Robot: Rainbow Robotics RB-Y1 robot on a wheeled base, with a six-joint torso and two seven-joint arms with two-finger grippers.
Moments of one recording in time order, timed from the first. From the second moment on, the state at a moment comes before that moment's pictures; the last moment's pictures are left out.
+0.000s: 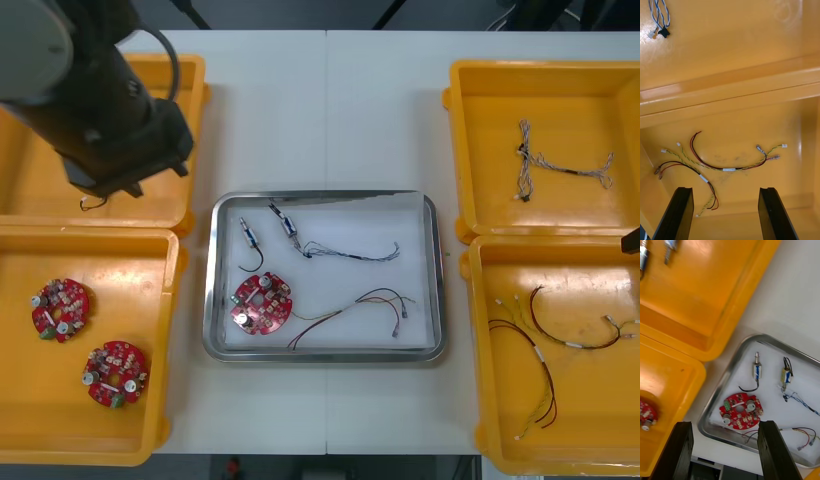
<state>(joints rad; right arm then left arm) -0.32 -0.89 -0.24 -1.93 -0.97 1.91 1.10 -1.01 1.04 -0.54 -2.01 1.18 1.78 -0.07</state>
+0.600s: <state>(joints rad) -0.50 -0.89 -0.05 -1.94 -1.08 1.92 1.32 -0.86 1.32 -0.36 -1.90 1.32 1.74 -0.74</state>
